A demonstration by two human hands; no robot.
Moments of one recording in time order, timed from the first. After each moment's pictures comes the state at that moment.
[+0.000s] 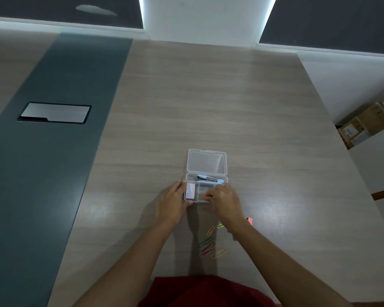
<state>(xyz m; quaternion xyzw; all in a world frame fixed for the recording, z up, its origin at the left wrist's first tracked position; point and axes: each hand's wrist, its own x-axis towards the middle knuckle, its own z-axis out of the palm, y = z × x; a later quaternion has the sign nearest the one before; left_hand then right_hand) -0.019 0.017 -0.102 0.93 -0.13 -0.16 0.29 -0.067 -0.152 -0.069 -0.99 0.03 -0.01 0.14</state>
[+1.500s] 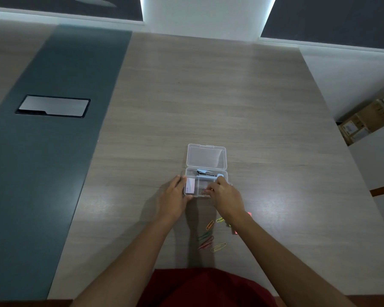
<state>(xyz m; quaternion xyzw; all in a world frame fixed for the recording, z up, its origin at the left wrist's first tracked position) -0.023 0.014 -0.104 0.93 -0.11 -0.15 0.32 -0.069 -0.155 -0.064 -0.99 0.04 0.04 0.13</state>
